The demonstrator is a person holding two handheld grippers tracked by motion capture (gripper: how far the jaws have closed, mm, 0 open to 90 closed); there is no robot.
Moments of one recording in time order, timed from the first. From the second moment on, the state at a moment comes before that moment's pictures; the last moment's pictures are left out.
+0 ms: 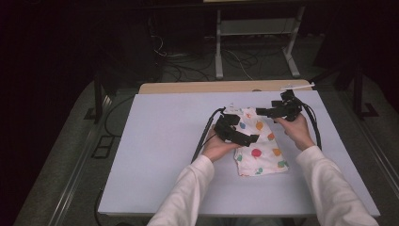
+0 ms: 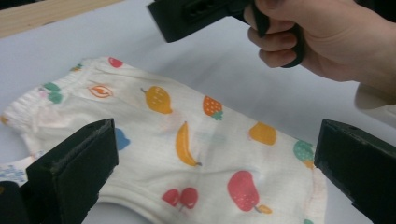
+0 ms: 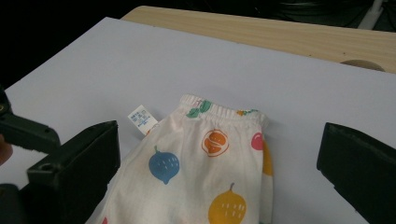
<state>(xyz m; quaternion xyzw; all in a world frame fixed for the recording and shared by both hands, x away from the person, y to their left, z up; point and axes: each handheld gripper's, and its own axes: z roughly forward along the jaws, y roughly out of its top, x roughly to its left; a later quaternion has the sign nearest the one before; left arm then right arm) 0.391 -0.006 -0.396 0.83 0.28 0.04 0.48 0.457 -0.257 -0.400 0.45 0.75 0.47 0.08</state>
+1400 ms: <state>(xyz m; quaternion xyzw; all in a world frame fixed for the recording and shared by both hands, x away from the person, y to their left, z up) 0.478 0.053 -0.366 0.81 0.35 0.06 0.47 0.468 -0.270 -0.384 0.44 0.77 0.46 0.06</state>
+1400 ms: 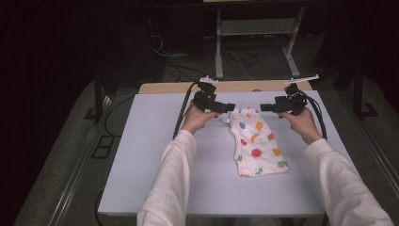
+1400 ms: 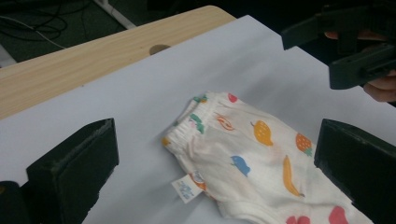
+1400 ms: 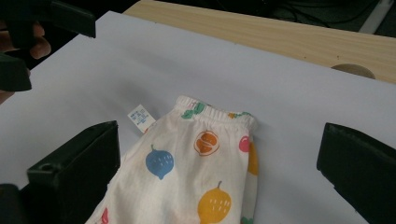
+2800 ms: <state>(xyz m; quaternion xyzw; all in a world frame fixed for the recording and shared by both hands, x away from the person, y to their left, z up) 0.501 0.028 -0.445 0.80 0.41 -0.03 0.44 0.488 -0.270 -0.438 0.50 0.75 0.43 0.03</state>
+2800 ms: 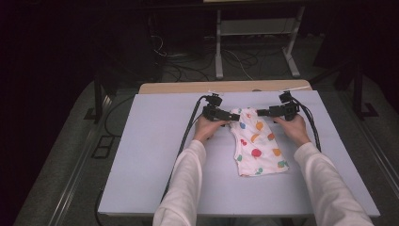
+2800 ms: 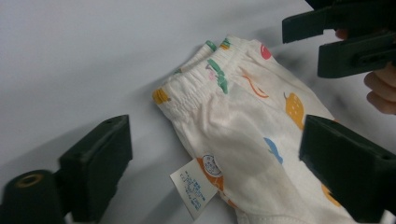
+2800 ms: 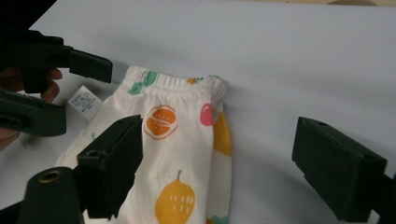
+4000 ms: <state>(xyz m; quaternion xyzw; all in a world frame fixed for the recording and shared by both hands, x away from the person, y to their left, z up) 0.503 0.023 -0.463 0.79 0.43 -0.04 0.44 0.493 -0.256 -0.460 0.50 0.76 0.41 0.01</state>
